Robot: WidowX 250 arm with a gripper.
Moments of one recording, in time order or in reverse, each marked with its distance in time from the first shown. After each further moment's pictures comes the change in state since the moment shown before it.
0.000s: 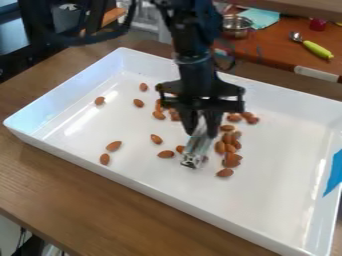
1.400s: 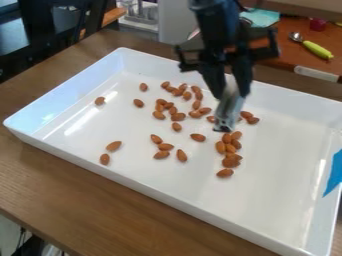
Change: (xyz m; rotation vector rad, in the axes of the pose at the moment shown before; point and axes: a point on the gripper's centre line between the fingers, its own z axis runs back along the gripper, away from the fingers) arm 0.008 -0.045 0.056 -0.175 -0.045 0.047
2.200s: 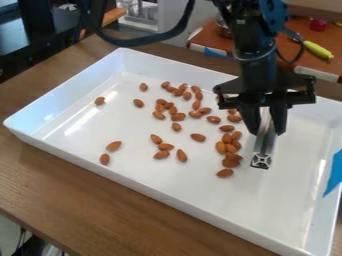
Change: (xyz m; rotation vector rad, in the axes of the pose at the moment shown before) arm -0.002 -0.024 -0.058 0.012 -0.005 -0.002
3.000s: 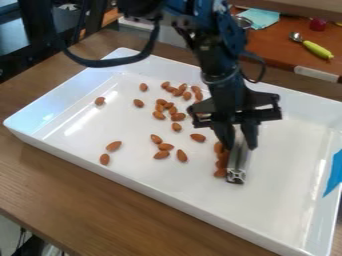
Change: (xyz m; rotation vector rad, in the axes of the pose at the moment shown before) arm -0.010 0.040 -0.013 0.012 0.014 0.058
